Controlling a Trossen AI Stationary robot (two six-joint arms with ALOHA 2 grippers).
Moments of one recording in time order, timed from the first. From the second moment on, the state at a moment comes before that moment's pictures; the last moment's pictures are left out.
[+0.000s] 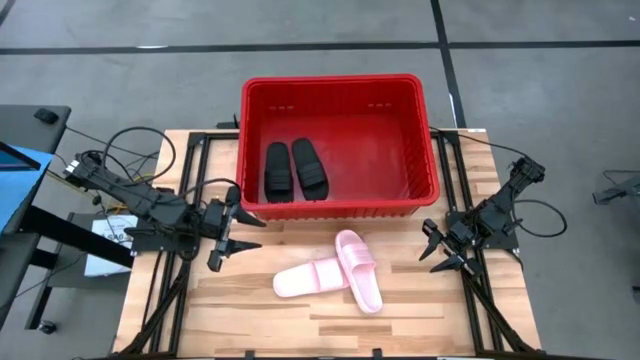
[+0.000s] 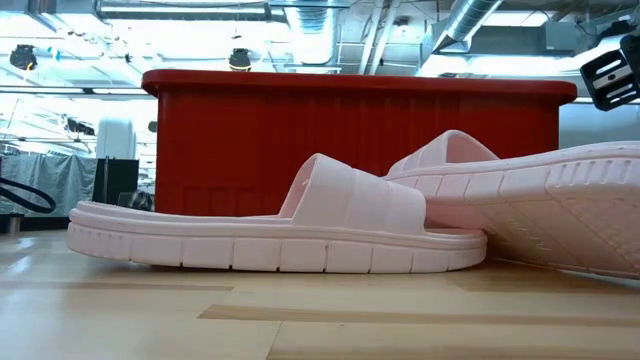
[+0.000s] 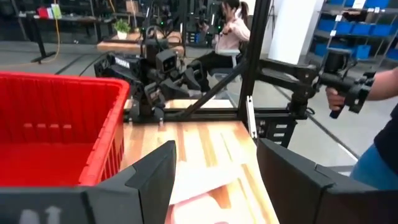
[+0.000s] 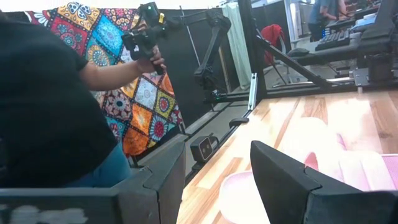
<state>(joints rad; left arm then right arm) -0.46 0.82 0.80 -0.07 -0.30 -0.13 0.74 0.01 0.00 0.04 0.13 0.23</state>
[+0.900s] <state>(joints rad) -0.46 0.82 0.80 -0.06 -0.43 -0.20 0.75 0.14 0.08 0.03 0.32 0.64</state>
